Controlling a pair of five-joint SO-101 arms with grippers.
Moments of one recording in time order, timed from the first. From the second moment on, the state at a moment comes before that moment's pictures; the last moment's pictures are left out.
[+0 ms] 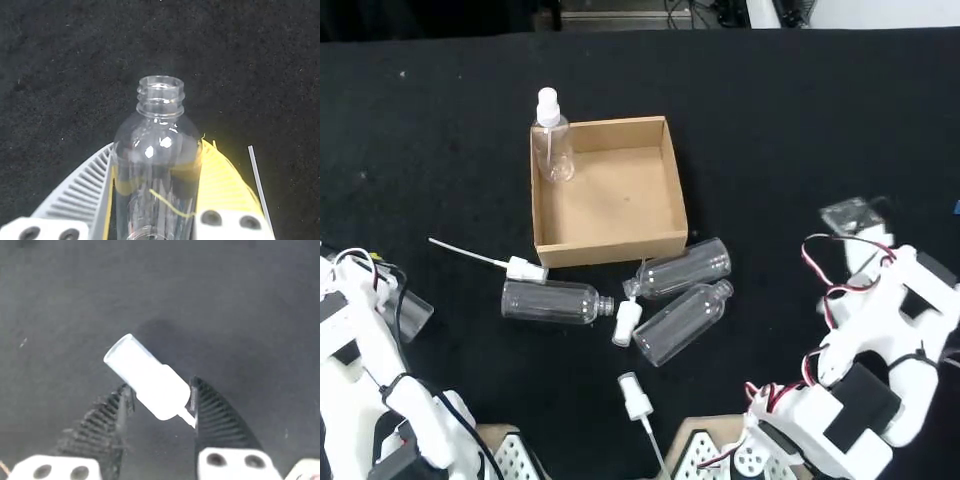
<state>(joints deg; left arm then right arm) -45.4 -35.7 60.9 36.9 16.5 44.7 -7.0 40.6 59.0 64.7</state>
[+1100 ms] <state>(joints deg) -45.4 -35.7 60.9 36.9 16.5 43.0 -7.2 50.4 50.1 101.3</state>
